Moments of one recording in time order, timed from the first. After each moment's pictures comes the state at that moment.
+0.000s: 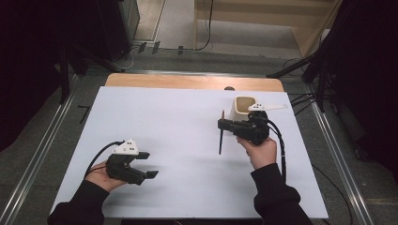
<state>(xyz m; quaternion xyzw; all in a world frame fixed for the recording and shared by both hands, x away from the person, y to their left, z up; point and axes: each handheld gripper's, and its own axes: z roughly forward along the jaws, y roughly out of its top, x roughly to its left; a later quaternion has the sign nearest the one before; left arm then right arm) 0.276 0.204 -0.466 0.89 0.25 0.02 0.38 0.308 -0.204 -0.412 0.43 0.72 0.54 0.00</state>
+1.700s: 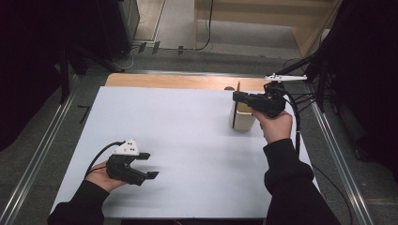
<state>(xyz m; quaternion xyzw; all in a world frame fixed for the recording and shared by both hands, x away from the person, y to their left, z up) 0.275 0.203 -0.466 0.89 0.24 0.01 0.38 0.348 -0.238 -0.354 0.46 0.71 0.53 0.06</state>
